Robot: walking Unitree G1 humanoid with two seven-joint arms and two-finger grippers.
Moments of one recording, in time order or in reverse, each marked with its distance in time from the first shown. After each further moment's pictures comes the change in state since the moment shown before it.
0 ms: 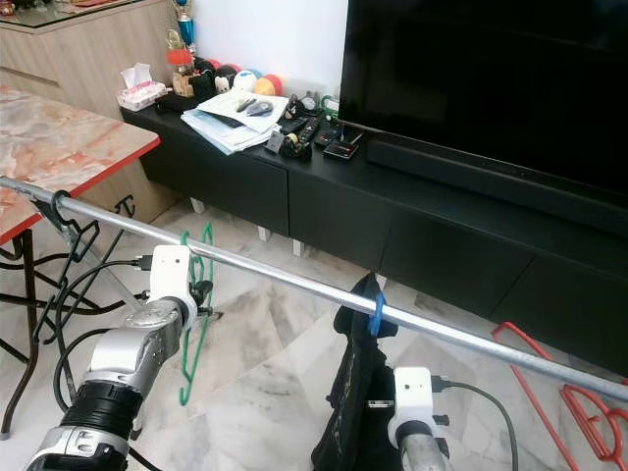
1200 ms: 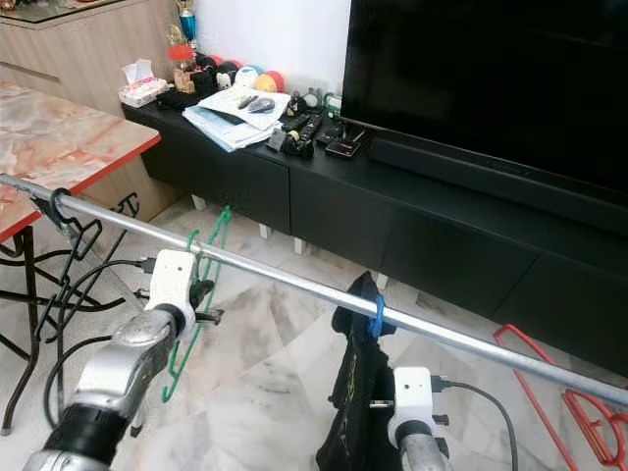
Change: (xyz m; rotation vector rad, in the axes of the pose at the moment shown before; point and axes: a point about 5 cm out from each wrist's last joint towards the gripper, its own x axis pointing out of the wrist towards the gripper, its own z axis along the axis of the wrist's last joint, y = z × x) left arm -0.023 0.013 -0.012 0.170 -0.175 -0.194; right arm 0.000 -0.001 0.000 -0.002 0.001 -0.006
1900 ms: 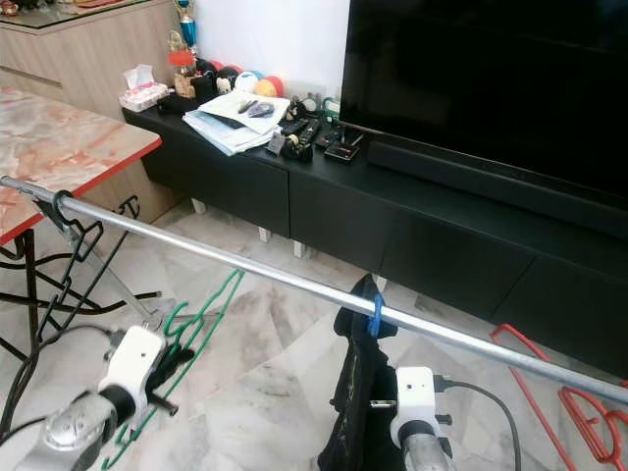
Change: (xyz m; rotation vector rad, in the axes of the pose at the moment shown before) left arm -0.059 0.017 -0.098 0.106 0.158 -0.138; right arm 0.001 -0.002 0.001 -0.007 -0.003 0.003
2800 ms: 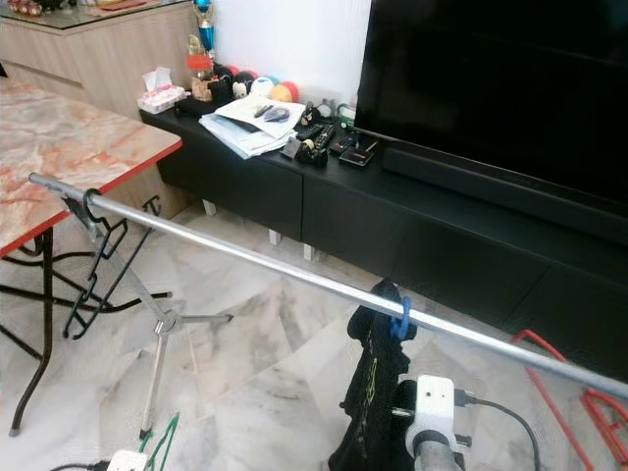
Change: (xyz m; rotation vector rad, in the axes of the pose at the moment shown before) left arm -0.036 -0.025 -0.146 -0.180 0.585 0.203; right arm -0.003 -0.011 -0.014 0.091 0.117 -0.158
